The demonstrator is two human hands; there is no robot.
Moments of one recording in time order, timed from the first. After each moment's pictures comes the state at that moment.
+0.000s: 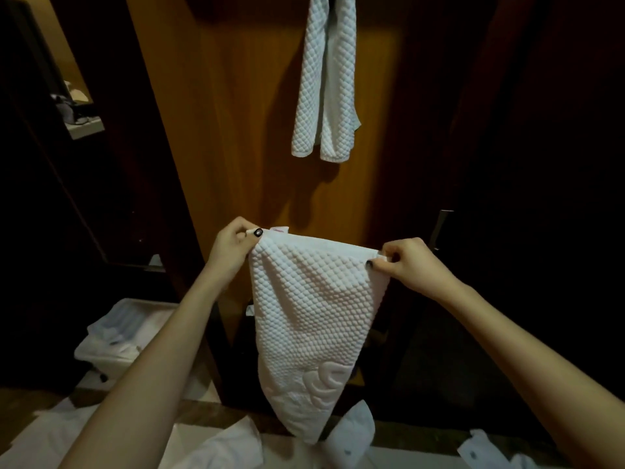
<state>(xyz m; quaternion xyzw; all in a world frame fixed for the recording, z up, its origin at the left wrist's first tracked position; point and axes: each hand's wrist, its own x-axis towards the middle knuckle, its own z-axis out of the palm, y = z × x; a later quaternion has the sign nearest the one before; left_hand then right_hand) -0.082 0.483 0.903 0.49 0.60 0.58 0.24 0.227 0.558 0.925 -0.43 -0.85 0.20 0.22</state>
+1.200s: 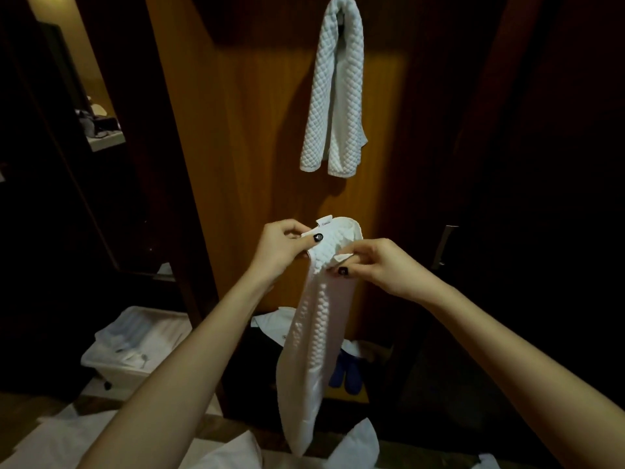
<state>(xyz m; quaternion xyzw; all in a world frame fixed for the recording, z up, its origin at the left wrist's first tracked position) -0.011 0.484 0.951 0.49 0.57 0.59 0.28 0.186 0.527 0.965 -0.28 -0.84 0.41 0.22</state>
